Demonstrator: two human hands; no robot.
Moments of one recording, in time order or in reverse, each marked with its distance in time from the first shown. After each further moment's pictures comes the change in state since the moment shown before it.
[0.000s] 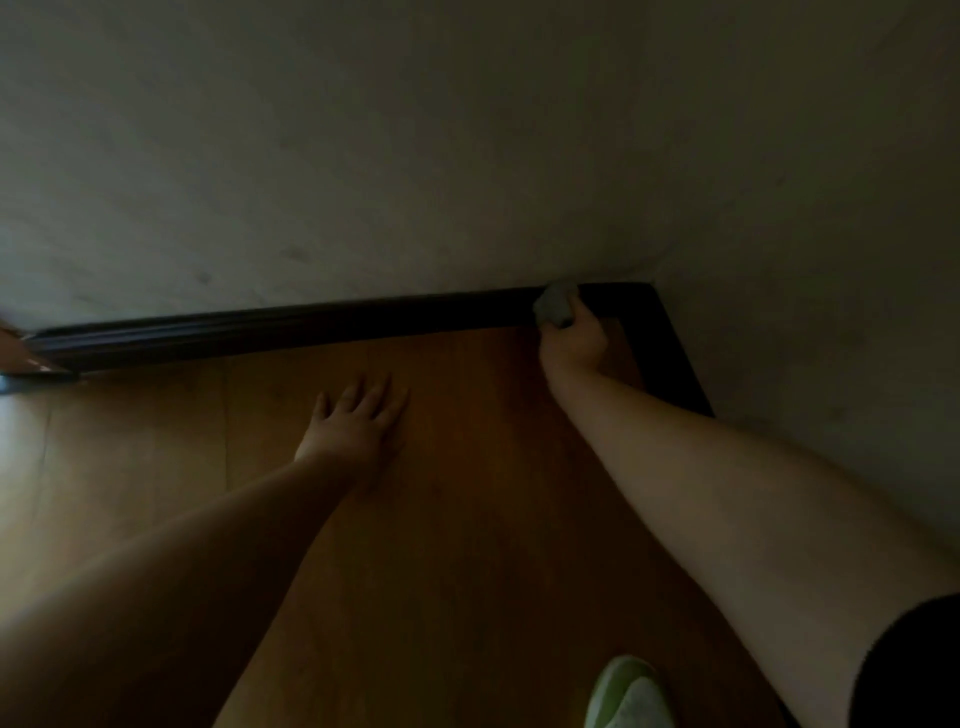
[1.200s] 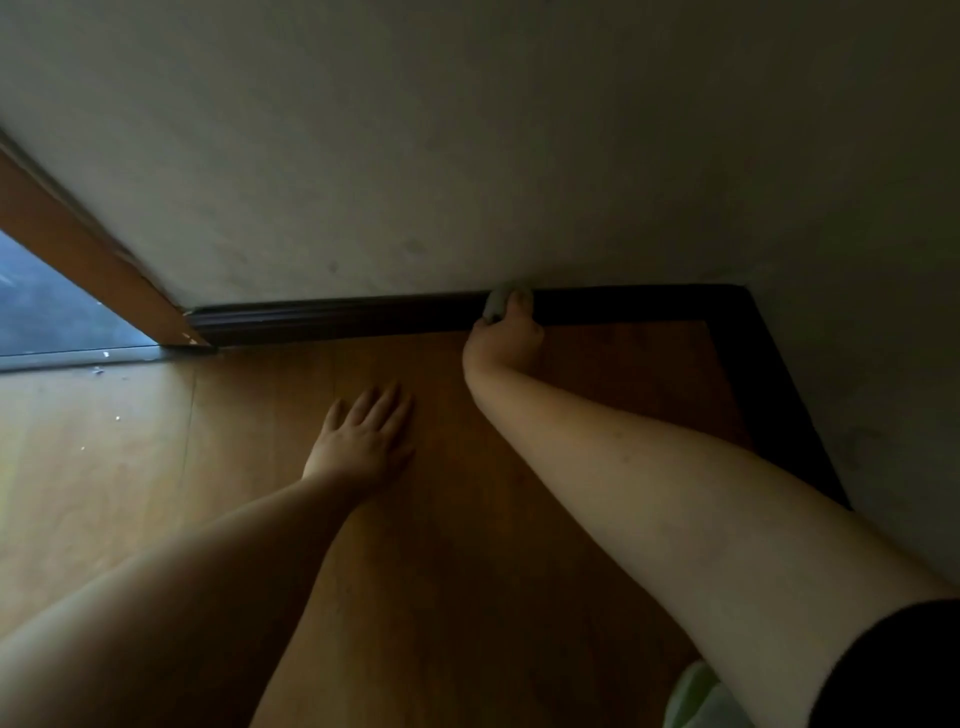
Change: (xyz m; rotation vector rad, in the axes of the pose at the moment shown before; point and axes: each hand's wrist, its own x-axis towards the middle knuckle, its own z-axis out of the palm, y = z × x) left_hand -0.066 -0.069 0.027 0.010 0.107 -0.111; right_hand -0.108 -0.087 0.133 -0.054 -0.109 0.037
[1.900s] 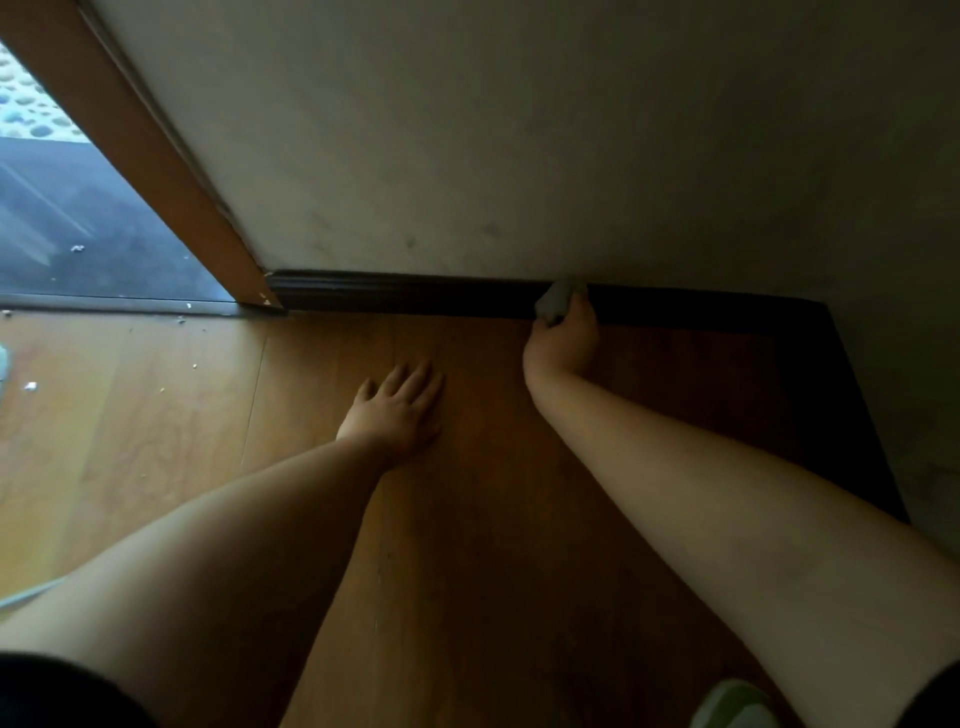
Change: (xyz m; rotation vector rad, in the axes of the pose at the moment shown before) left_hand -0.009 -0.024 -0.006 -0.063 -0.086 -0.031; right_hand -0.016 0.006 0.001 0.038 -0.015 -0.085
